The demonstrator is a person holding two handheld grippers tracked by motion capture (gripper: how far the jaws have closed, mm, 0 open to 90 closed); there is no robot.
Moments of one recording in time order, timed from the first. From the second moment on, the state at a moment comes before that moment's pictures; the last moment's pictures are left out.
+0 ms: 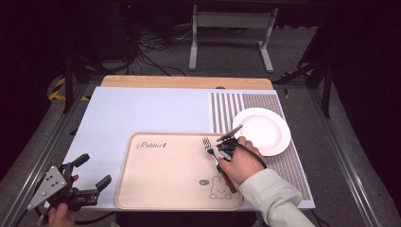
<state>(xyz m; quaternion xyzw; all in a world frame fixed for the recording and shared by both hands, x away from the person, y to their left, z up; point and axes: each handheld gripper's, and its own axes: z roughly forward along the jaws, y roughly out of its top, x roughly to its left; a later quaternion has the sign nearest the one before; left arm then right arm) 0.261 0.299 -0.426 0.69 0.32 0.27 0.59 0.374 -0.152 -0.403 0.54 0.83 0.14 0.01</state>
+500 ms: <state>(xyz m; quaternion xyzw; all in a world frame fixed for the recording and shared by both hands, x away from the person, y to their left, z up) 0.261 0.299 -0.426 0.69 0.32 0.27 0.58 0.375 -0.150 -0.413 0.55 0.83 0.12 -0.01</state>
